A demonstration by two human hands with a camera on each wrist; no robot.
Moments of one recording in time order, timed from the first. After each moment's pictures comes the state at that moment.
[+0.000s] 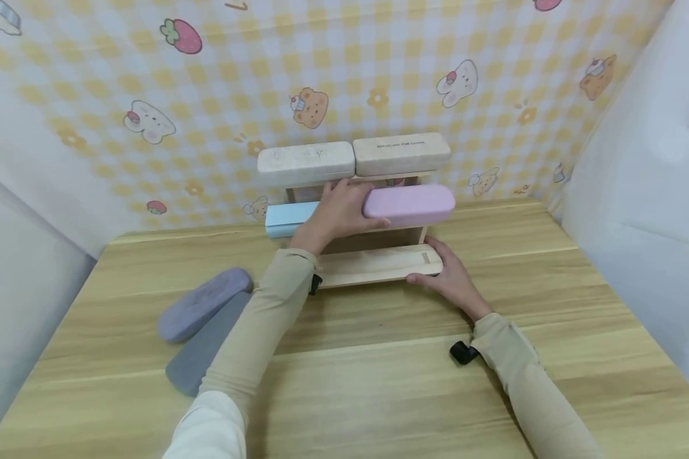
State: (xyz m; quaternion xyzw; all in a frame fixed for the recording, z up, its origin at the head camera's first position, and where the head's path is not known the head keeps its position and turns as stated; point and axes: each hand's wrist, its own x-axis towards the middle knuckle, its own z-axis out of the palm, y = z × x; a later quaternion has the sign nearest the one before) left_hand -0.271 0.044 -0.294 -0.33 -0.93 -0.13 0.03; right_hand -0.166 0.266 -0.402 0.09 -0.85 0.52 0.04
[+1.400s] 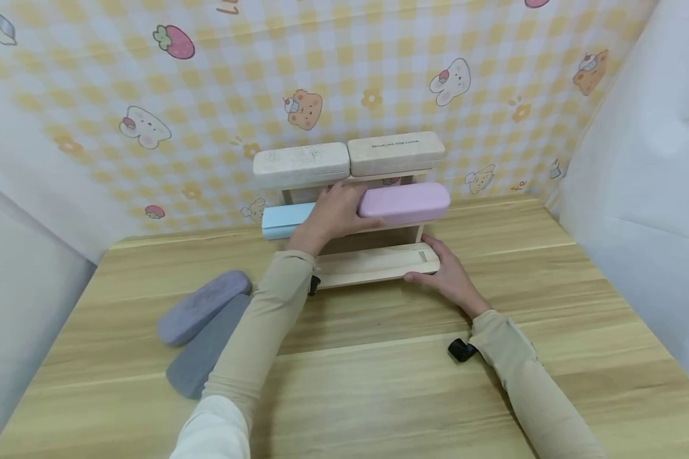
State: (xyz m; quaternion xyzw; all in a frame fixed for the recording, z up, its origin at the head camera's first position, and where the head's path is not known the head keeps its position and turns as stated) left_hand -0.272 0.047 -0.295 -0.32 -0.94 -0.14 0.01; right_hand -0.165 0.267 -0.400 0.08 -0.85 0.52 0.03
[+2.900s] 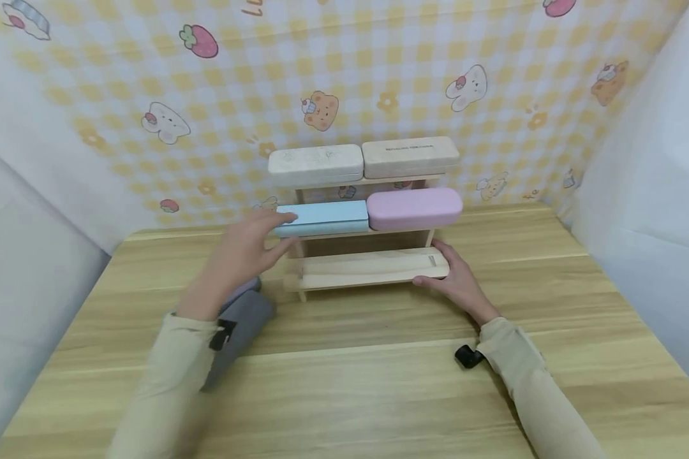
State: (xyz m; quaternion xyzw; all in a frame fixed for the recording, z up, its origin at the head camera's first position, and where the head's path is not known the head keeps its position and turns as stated) left_hand -0.199 -0.093 -0.277 -0.36 -0.89 -0.21 0.17; right_hand -0.179 0.282 -0.434 0.08 -0.86 0.50 0.03
